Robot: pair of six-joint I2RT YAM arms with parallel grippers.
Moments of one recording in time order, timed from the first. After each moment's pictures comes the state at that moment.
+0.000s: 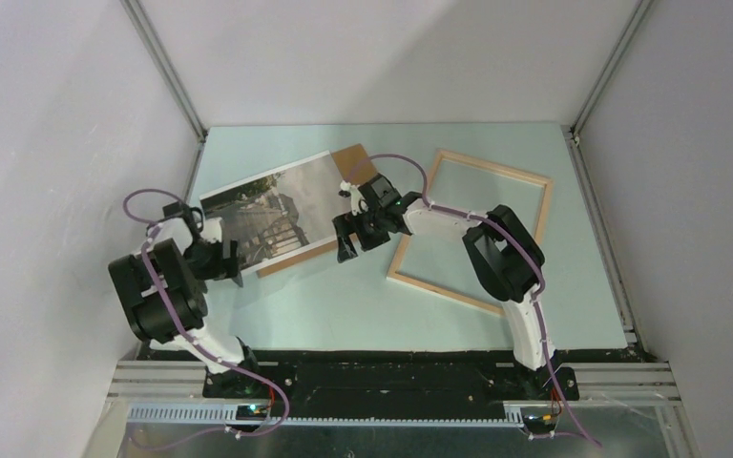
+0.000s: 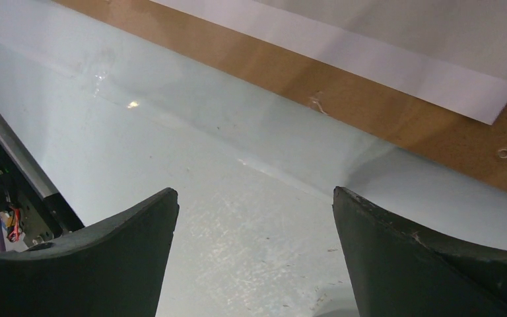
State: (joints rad) left arm 0.48 1.62 0.94 -0.78 0.12 0.30; right arm 0.76 2.11 1.53 -0.35 -0.41 0.26
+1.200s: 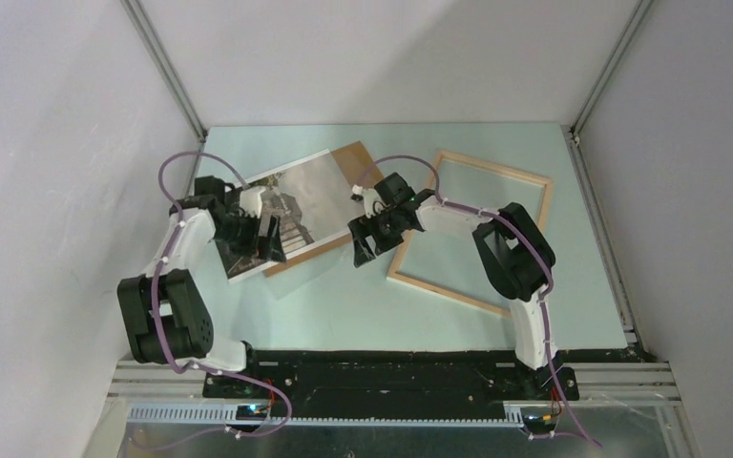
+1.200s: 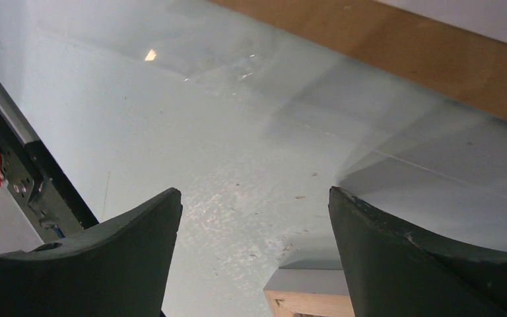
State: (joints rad) left arm 0.16 1.45 1.01 -0.90 0.52 0.38; right arm 0.69 2.07 1.47 -0.43 -0.51 0.11
